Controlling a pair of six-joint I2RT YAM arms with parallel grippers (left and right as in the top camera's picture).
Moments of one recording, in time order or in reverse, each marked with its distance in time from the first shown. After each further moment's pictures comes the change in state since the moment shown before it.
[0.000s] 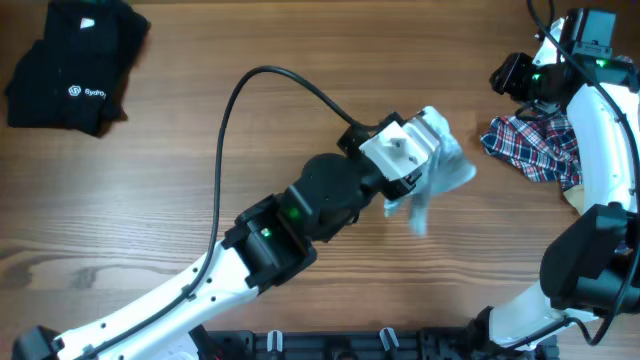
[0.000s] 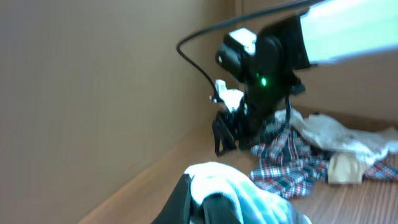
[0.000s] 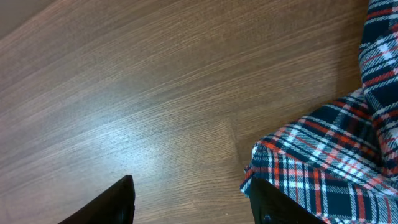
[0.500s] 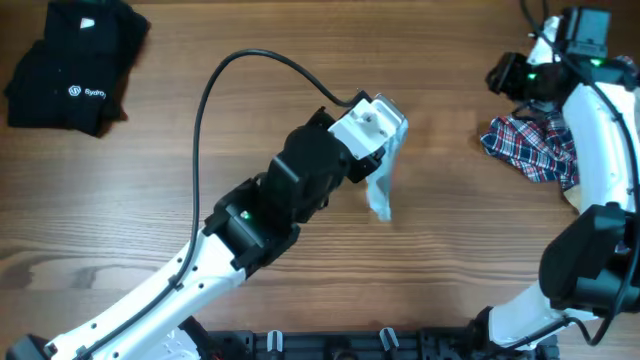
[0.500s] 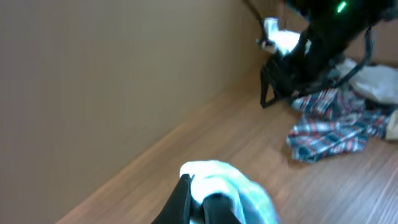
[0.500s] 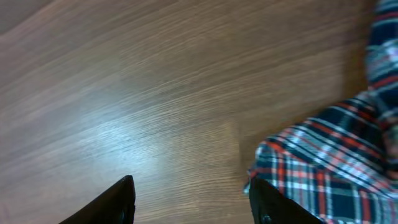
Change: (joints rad) left arm 0.128 -0.016 -0.005 -0.172 -0.010 0.047; right arm 0.007 0.000 0.000 0.000 0.001 -0.005
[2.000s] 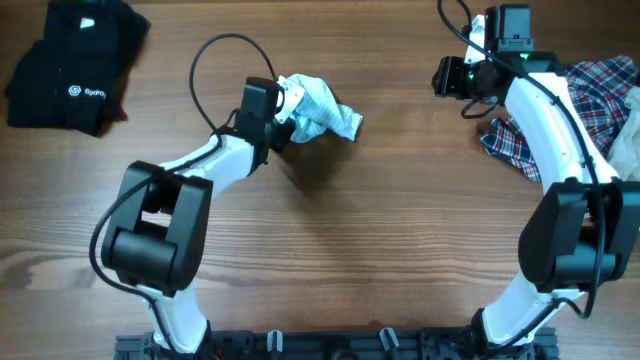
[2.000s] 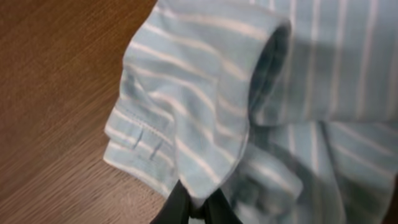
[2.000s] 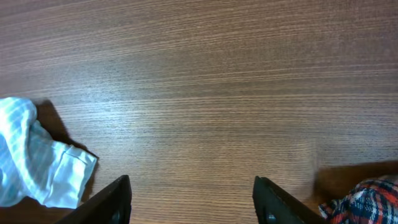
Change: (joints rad) left arm 0.530 0.675 -0.024 0.041 0.124 0.072; right arm 0.213 0.098 0.000 0.090 0.052 -0.093
